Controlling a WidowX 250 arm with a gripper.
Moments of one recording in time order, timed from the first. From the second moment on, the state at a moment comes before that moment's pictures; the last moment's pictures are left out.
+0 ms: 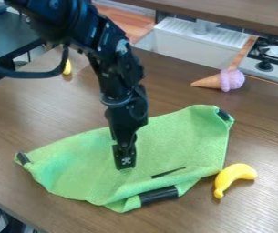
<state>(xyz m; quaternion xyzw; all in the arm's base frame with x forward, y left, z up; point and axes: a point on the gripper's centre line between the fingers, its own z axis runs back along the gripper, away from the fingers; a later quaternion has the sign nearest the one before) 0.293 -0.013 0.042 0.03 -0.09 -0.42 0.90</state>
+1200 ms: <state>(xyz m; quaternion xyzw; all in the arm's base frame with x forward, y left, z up) 0.351 0.048 0.038 0.04 -0.10 -0.32 0.94</state>
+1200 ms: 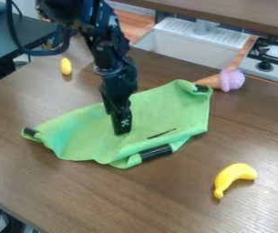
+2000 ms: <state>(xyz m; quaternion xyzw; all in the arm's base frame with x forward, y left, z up) 0.371 0.096 0.040 0.05 -0.10 -0.28 0.95</state>
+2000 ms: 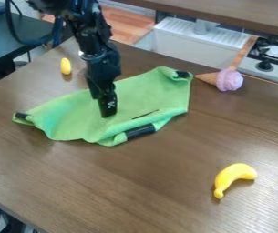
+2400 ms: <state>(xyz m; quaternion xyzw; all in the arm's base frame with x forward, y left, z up) 0.378 0.115 0.042 0.06 -0.11 -0.27 0.95</state>
